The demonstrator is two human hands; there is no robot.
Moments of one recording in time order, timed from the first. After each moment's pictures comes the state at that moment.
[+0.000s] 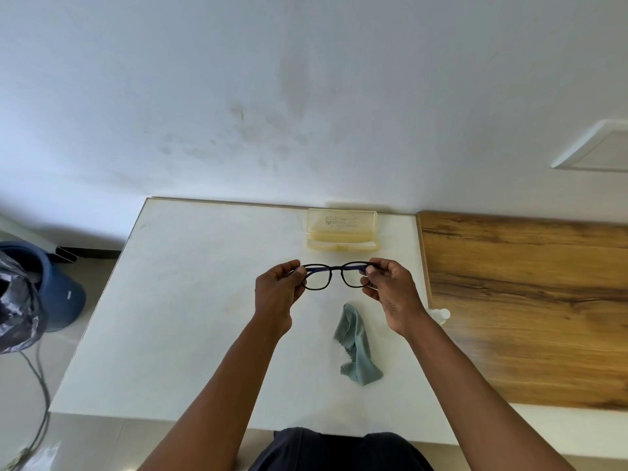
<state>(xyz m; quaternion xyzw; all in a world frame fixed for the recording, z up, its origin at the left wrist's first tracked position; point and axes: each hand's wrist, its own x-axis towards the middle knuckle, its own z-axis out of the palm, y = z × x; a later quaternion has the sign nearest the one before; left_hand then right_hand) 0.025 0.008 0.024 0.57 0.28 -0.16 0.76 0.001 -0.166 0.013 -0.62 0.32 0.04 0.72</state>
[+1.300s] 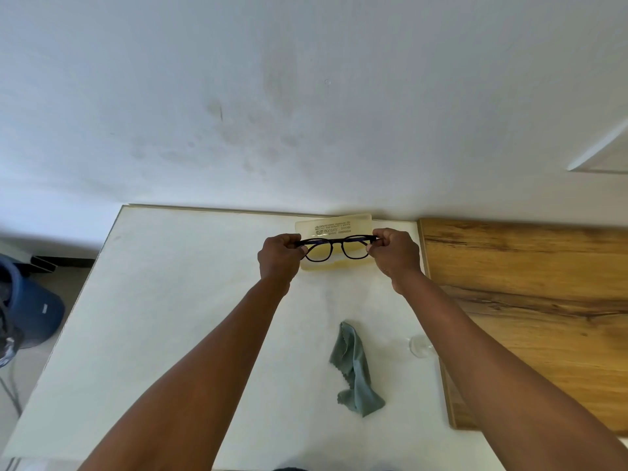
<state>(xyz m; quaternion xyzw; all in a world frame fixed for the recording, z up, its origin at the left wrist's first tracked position) 0.112 -0.019 -0.005 0.78 0.21 -0.13 0.57 0.085 -0.198 -0.002 -0.84 0.29 0.01 0.46</state>
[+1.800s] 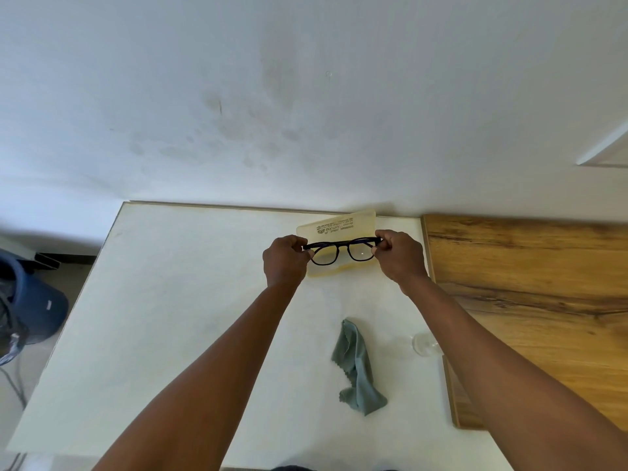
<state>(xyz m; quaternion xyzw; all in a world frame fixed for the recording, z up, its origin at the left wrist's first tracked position) 0.104 -0.024 -0.012 0.84 0.16 -0.11 0.50 0.079 -0.206 -0.013 -0.91 0.21 0.03 0.36</state>
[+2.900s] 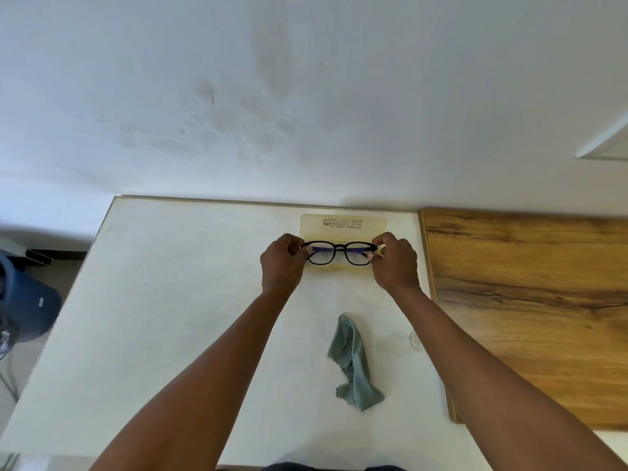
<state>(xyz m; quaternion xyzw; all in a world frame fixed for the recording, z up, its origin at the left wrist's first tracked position) 0.096 -0.022 -0.027 0.85 0.11 -0.10 0.50 0.063 -0.195 -0.021 -0.92 0.23 0.03 0.32</state>
